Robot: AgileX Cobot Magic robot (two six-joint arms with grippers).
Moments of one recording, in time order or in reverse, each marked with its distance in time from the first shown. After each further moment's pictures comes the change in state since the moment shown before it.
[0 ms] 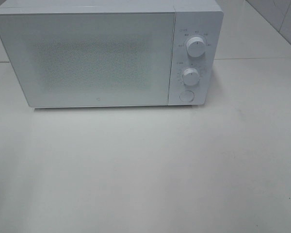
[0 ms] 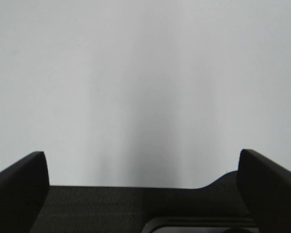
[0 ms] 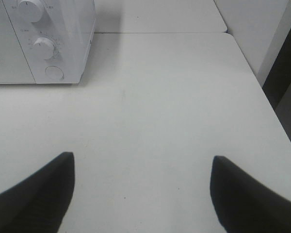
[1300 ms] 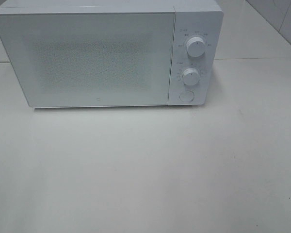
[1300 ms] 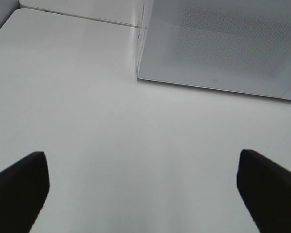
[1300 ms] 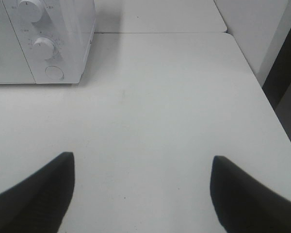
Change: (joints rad) left arm 0.170 -0.503 0.008 -0.164 -0.010 0.101; right arm 0.000 0.000 0.000 0.000 0.000 0.000
